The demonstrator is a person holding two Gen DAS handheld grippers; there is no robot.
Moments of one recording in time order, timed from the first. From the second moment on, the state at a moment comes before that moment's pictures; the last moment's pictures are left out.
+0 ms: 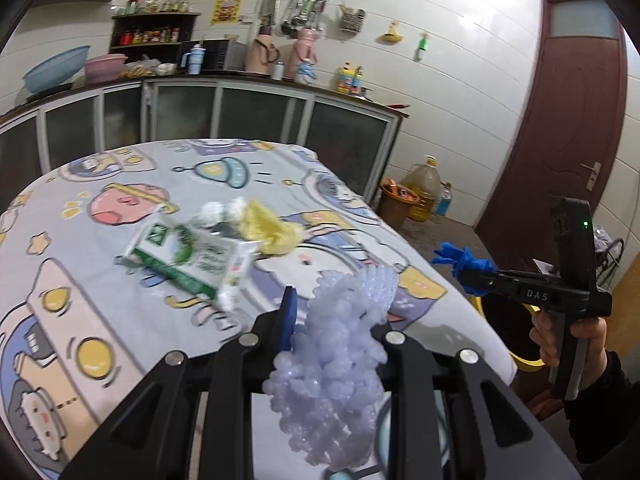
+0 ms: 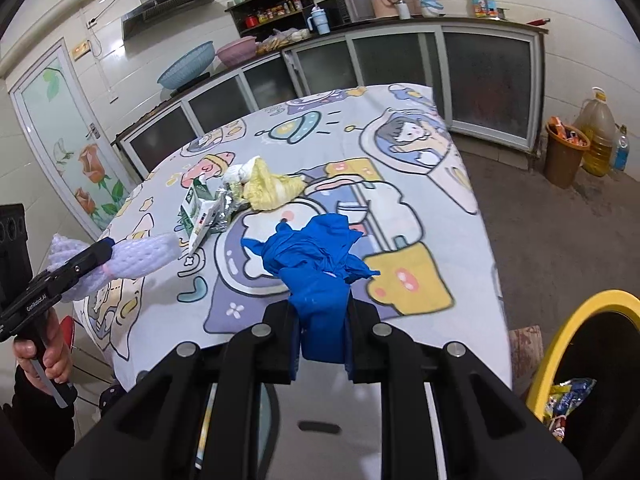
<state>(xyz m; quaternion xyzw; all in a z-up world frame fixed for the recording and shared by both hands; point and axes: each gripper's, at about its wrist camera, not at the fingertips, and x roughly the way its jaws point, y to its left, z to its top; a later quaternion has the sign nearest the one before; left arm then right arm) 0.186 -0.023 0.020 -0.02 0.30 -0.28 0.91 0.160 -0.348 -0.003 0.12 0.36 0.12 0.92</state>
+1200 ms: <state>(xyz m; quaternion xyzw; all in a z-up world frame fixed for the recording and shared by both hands) 0.166 -0.274 0.031 0.07 0.30 -0.47 0.83 0.069 -0.533 -0.030 0.20 0.33 -0.08 0.92</state>
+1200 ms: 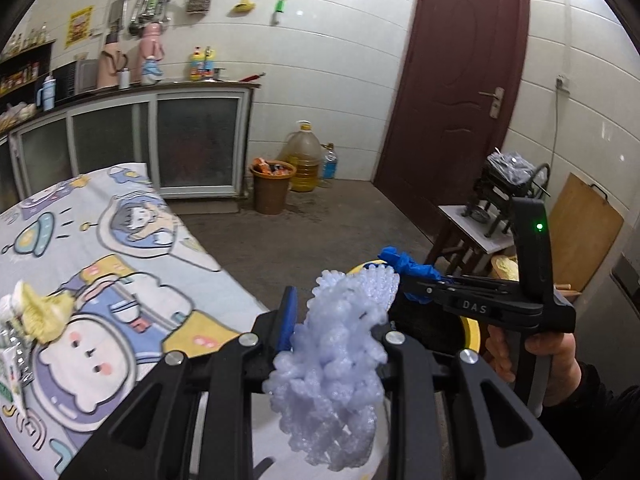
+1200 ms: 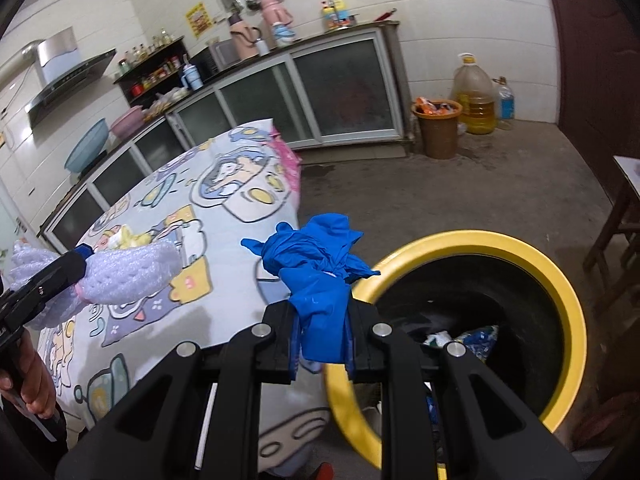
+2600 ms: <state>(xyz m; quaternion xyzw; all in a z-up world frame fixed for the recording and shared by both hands) 0.195 -0.380 -0.028 0.04 0.37 -0.44 0.82 -0.001 -0.629 -0.087 0.28 0.35 -0.26 0.85</state>
